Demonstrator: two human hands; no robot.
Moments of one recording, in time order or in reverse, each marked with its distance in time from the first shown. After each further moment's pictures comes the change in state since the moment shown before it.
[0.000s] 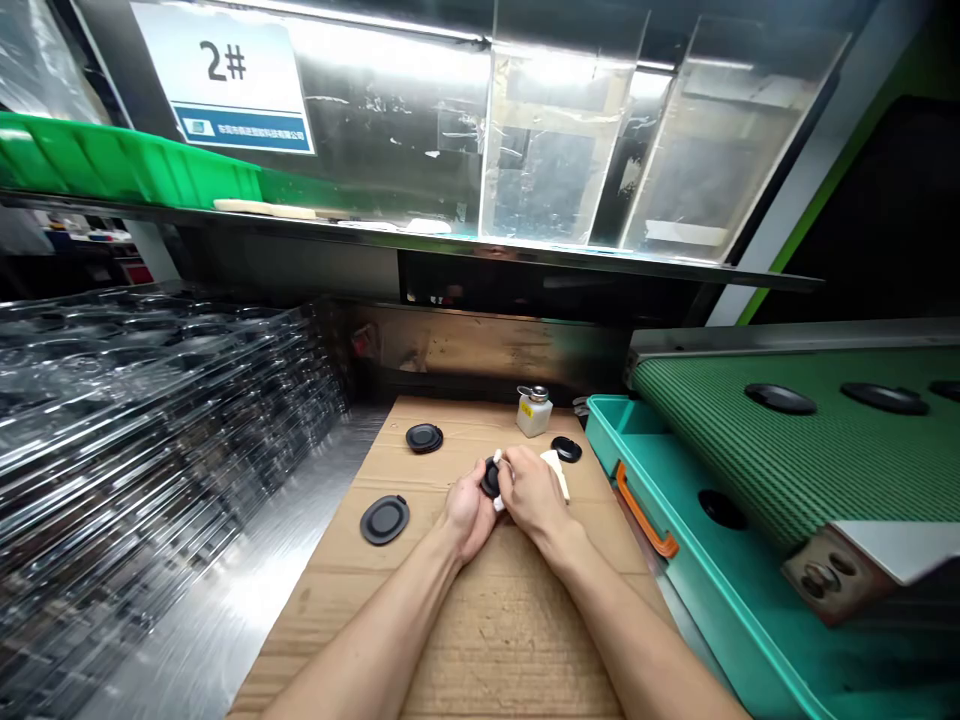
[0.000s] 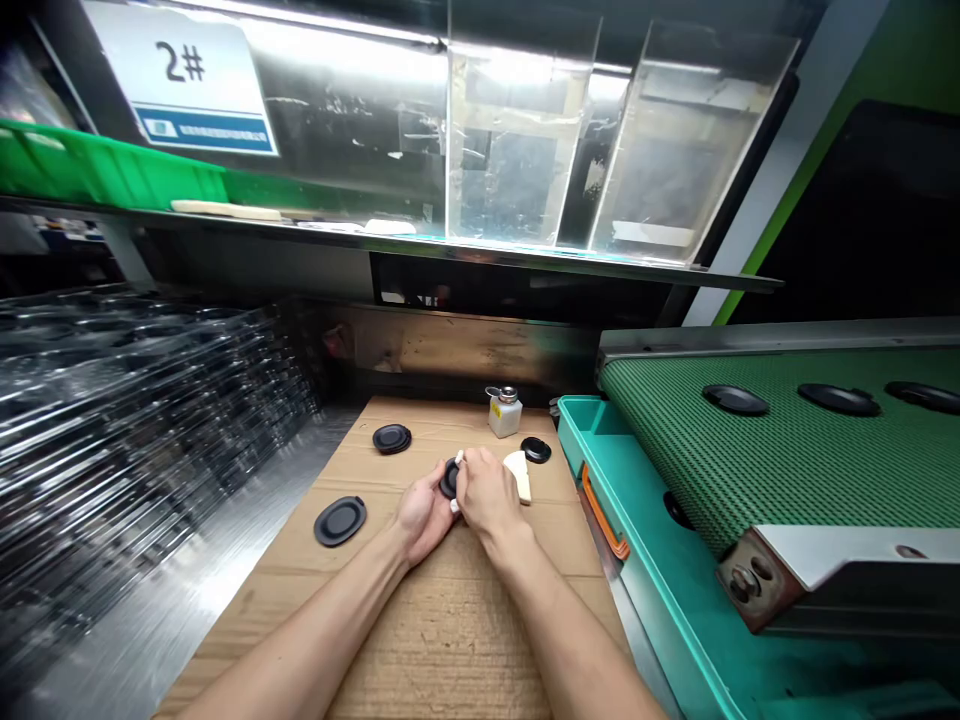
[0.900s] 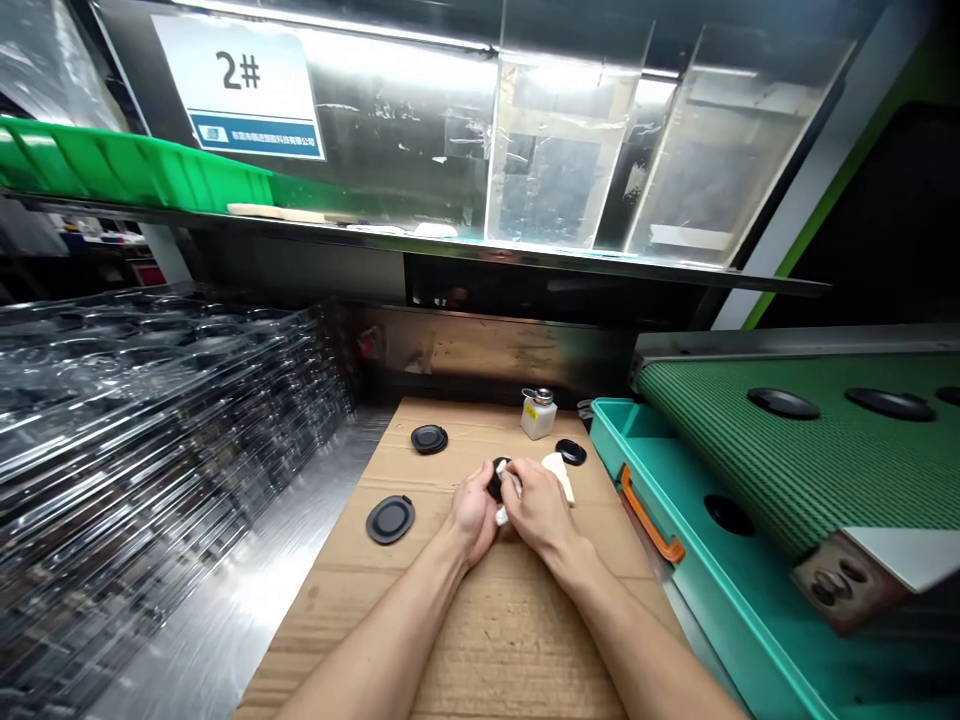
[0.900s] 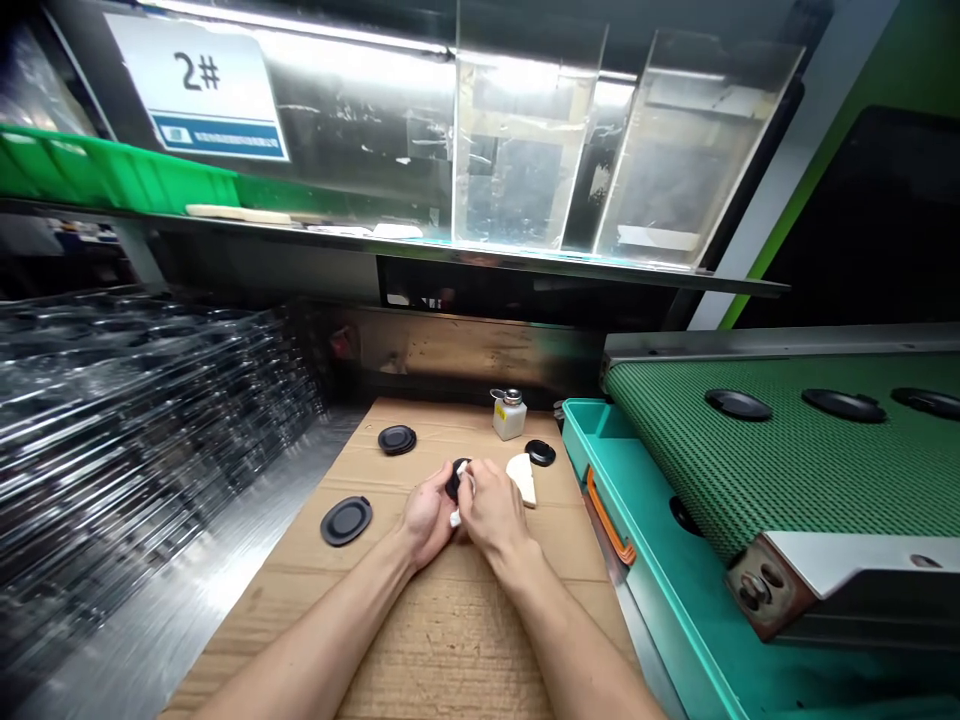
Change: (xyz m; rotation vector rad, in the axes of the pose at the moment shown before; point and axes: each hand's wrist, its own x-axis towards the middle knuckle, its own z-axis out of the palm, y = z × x) left_hand -0.002 0.000 0.000 0.039 -0.016 0.064; right_hand -0.005 0.003 -0.001 0.118 0.025 0.021
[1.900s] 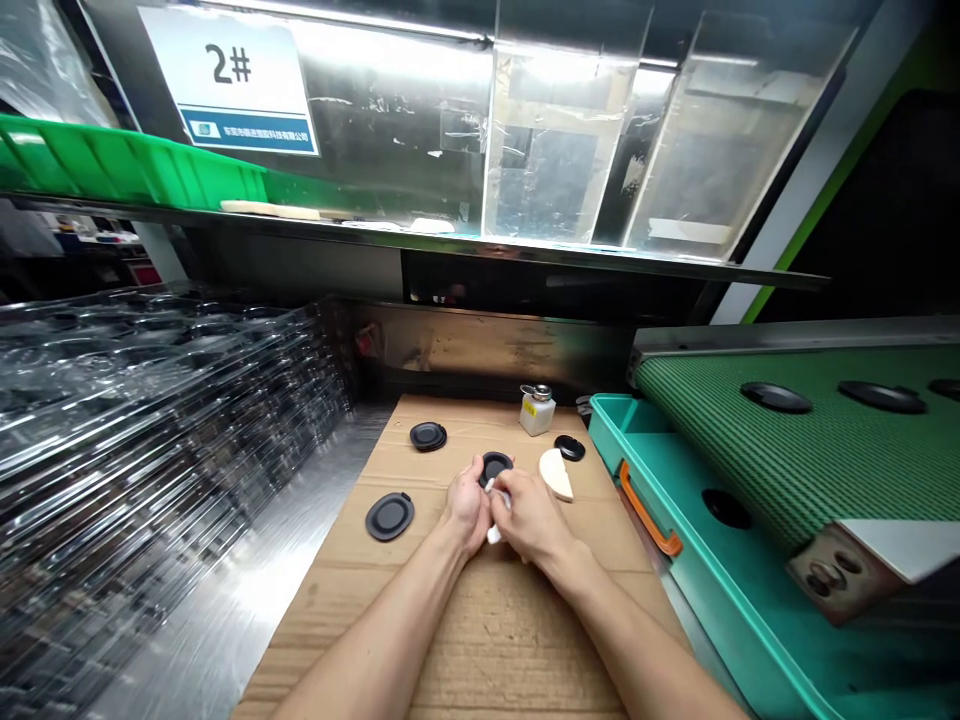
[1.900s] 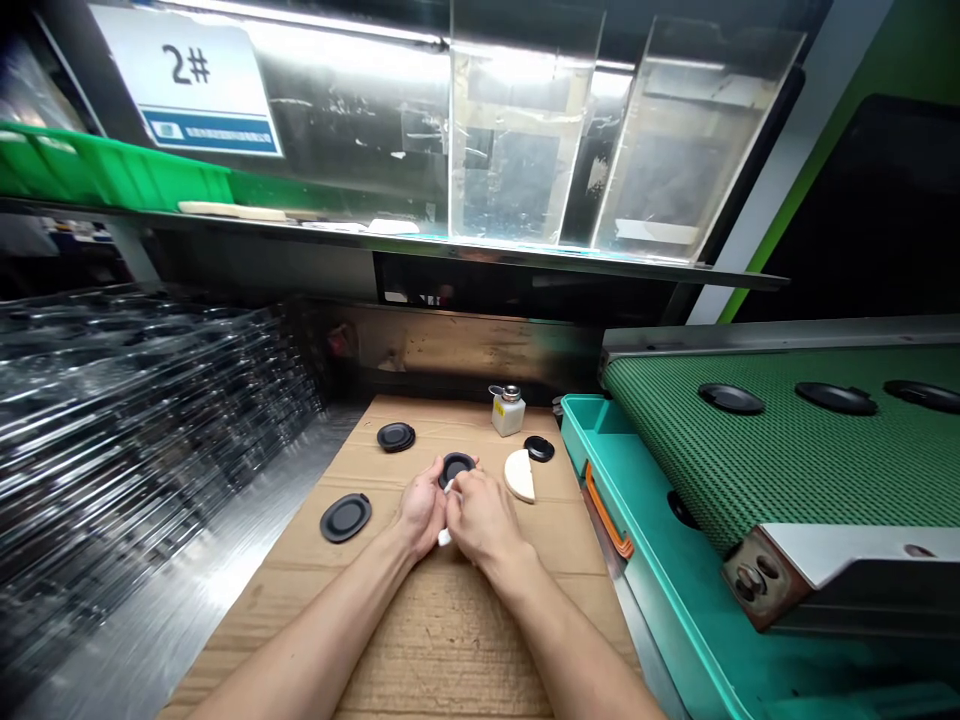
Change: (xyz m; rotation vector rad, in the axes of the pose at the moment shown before) left_hand 0.006 0.001 -0.008 -0.031 0.041 -0.054; right_hand -0.010 -0.012 0.001 -0.068 -0.140 -0.028
